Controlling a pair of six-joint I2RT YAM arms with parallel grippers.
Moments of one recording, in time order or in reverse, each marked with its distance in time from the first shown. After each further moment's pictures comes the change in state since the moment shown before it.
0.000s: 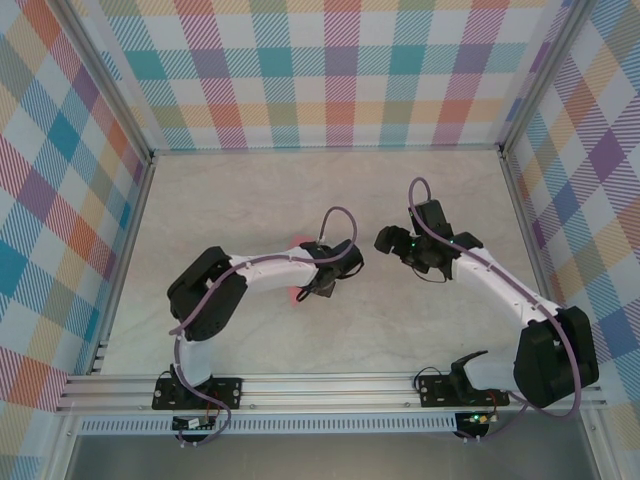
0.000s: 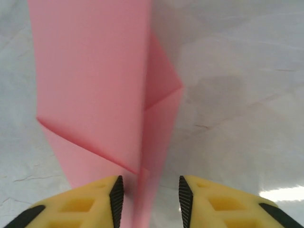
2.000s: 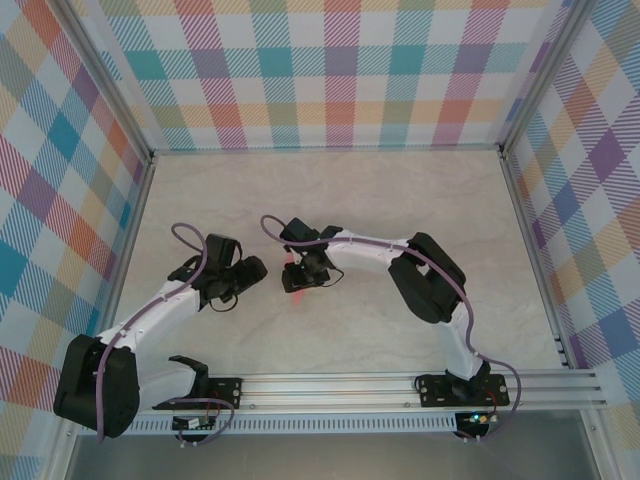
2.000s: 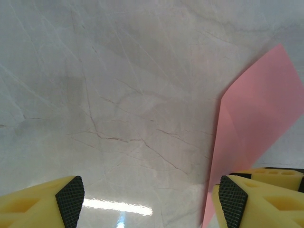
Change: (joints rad) left arm 0.618 -0.745 -0.663 0.321 0.515 -0.259; right arm 0.519 0.814 0.616 -0.097 -0.116 -0.238
